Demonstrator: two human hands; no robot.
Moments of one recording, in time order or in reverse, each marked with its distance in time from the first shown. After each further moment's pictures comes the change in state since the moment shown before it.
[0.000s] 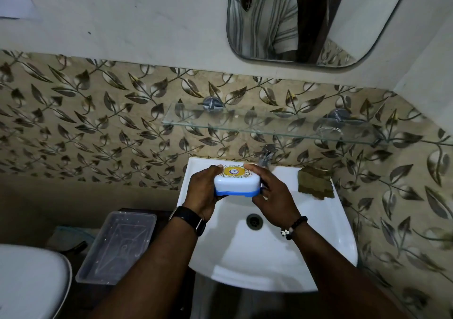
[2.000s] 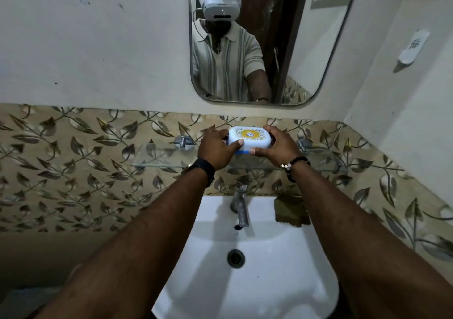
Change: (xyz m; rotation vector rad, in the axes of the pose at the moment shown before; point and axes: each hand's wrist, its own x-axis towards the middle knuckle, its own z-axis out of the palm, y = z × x) left_hand 0.076 0.098 0.141 1.091 -0.104 0.795; right_hand 0.147 -0.031 -0.142 -0.407 0.242 0.170
